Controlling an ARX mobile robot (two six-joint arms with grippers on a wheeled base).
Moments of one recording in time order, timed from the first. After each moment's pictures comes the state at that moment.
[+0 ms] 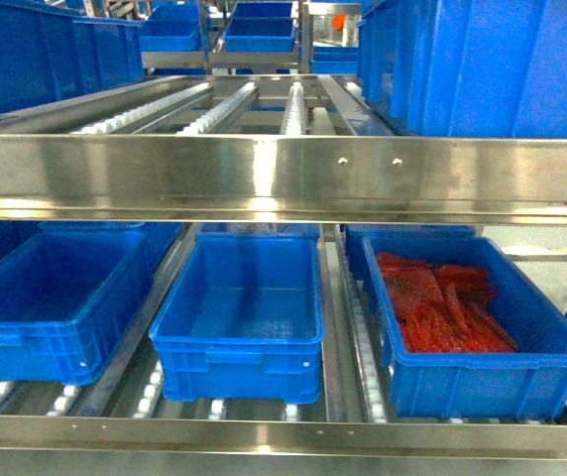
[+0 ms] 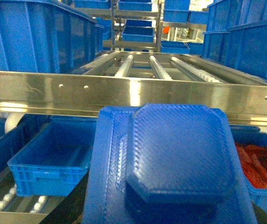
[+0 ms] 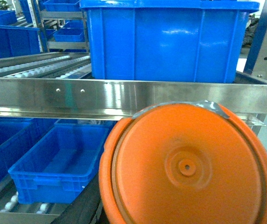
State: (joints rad) left arm 0.00 0.01 0.01 -0.01 0.00 -0.01; right arm 0.00 0.01 0.01 -0.01 0.00 0.01
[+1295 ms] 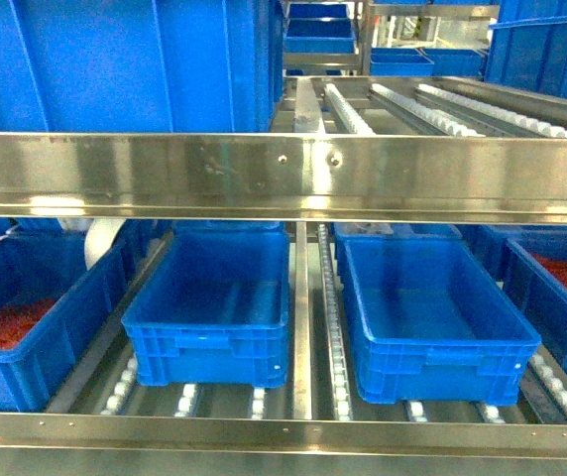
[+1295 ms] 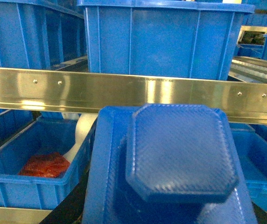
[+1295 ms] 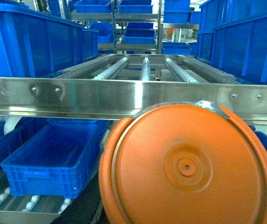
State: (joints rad) left arm 0.00 0.01 0.01 -0.01 -0.01 -0.01; right arm 0.00 0.01 0.01 0.00 0.00 0.01
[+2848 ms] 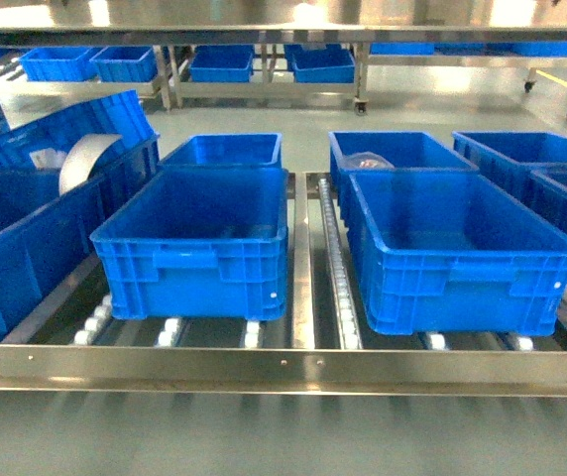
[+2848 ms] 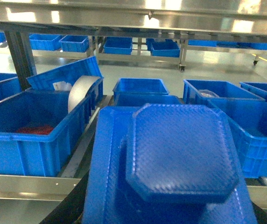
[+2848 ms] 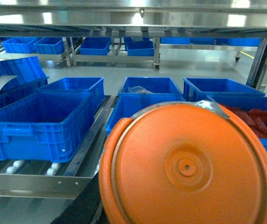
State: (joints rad) left arm 0.00 0.01 0.01 -0.01 0.00 -0.01; right arm 0.00 0.01 0.01 0.00 0.00 0.01
